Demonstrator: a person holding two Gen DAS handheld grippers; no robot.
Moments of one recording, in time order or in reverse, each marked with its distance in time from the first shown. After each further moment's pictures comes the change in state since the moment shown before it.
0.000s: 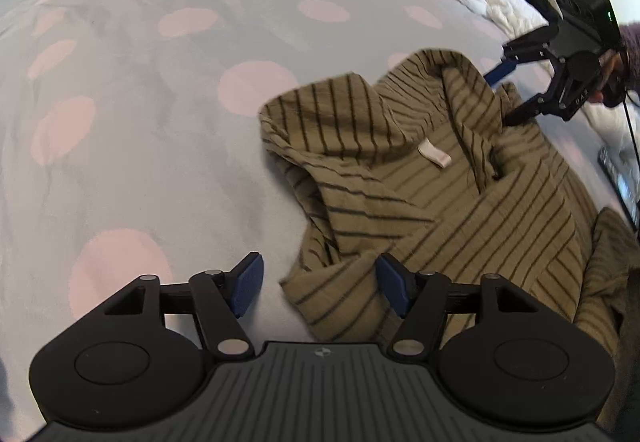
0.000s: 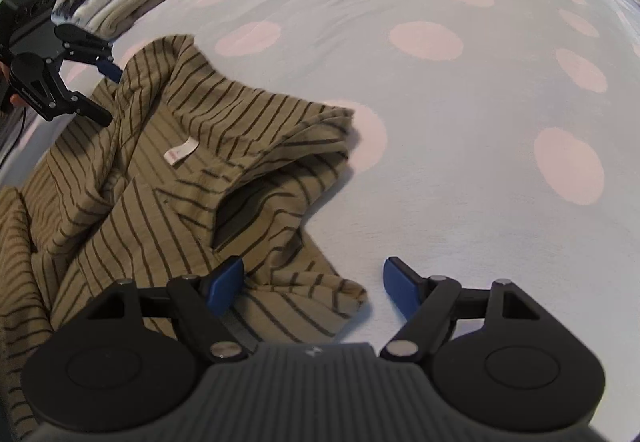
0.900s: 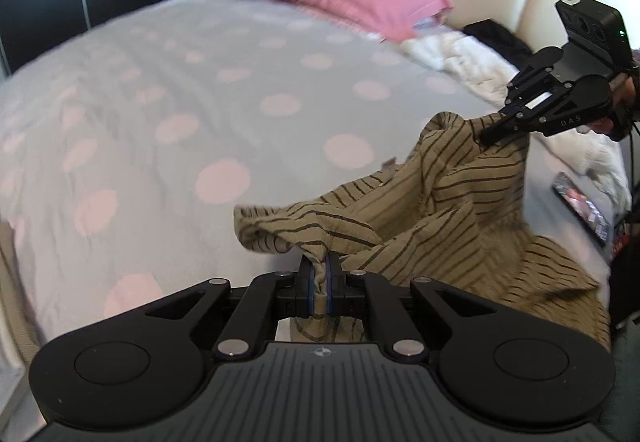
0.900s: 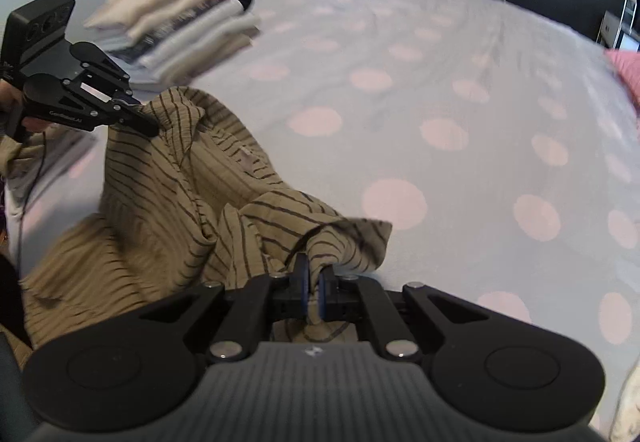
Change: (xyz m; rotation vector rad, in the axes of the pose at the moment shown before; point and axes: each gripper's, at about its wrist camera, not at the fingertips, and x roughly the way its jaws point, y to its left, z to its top) left arm -0.123 -0.087 -0.010 0.098 -0.217 0.053; right arm -0.127 0.105 -0.024 -0.035 -0.209 -0.067
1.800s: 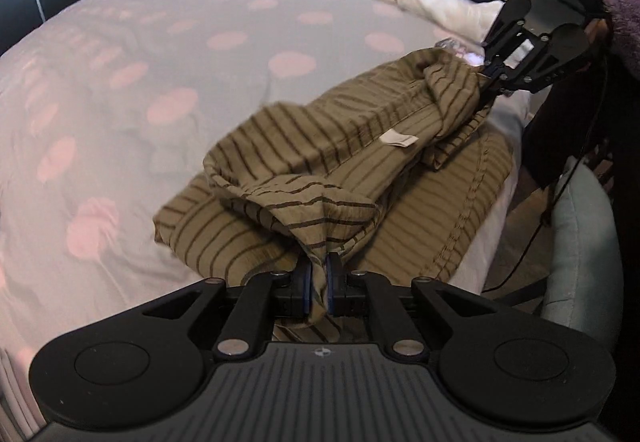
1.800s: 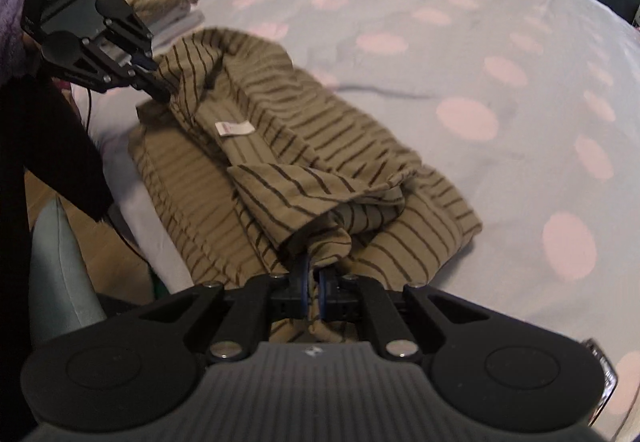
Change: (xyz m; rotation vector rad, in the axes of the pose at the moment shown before) left arm -0.037 -0.131 -0.150 0.085 0.143 -0.058; right arm -0.041 0.145 -0.158 -0.065 0.150 0.071
